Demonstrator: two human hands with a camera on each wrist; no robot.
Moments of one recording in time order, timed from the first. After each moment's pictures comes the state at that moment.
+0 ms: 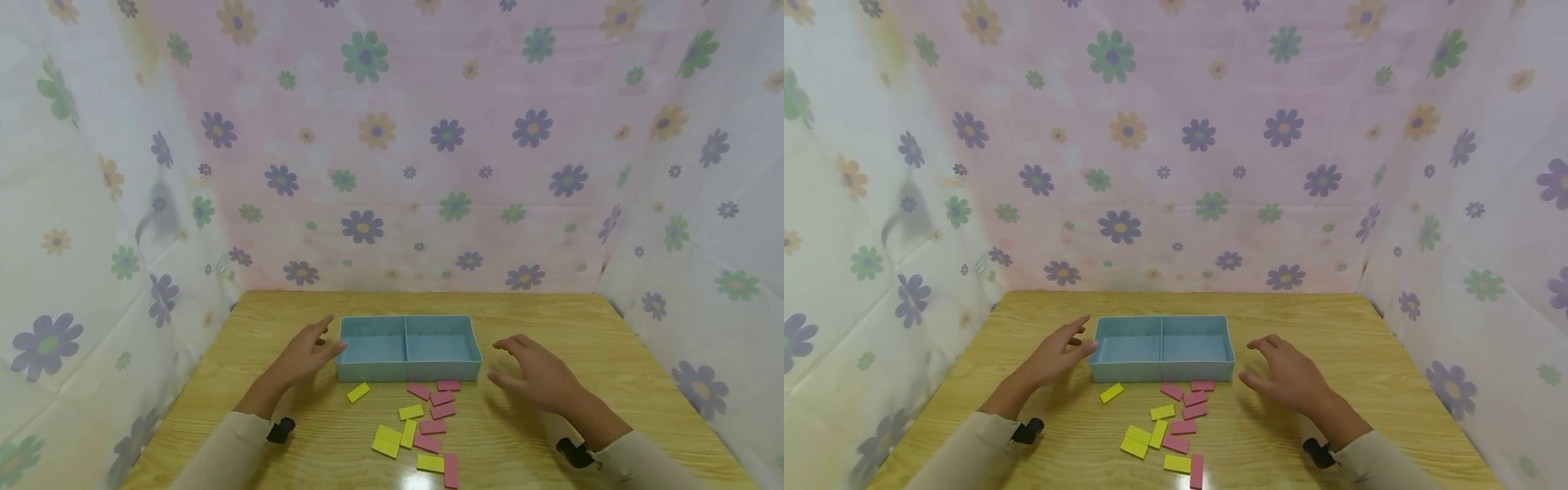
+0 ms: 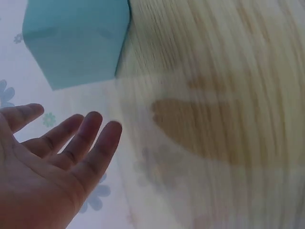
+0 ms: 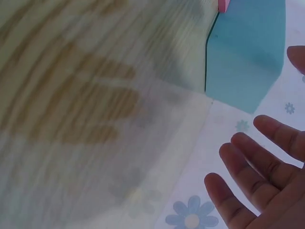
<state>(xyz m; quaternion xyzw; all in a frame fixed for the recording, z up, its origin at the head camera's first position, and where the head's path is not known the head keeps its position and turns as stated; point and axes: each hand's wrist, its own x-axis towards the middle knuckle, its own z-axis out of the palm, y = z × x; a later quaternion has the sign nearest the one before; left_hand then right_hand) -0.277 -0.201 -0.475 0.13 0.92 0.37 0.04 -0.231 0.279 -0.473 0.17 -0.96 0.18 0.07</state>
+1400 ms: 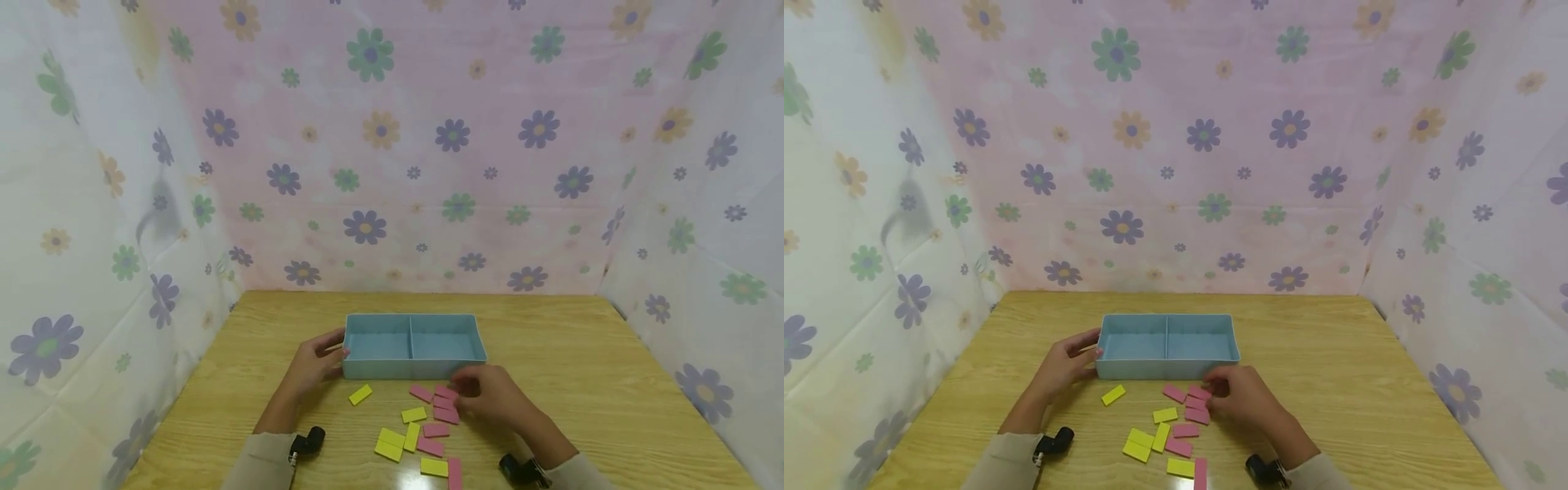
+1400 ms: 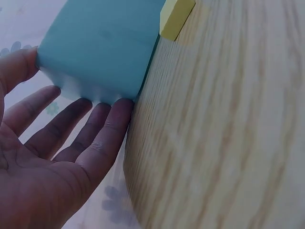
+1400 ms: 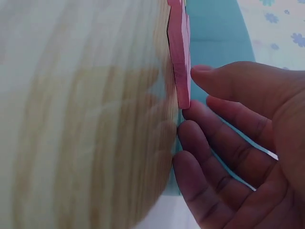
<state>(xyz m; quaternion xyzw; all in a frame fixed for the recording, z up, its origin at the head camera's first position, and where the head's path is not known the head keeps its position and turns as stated) -0.274 -0.187 -0.503 0.07 0.74 0.67 0.08 -0.234 0.203 -0.505 0.20 -0.91 0.35 -0.05</state>
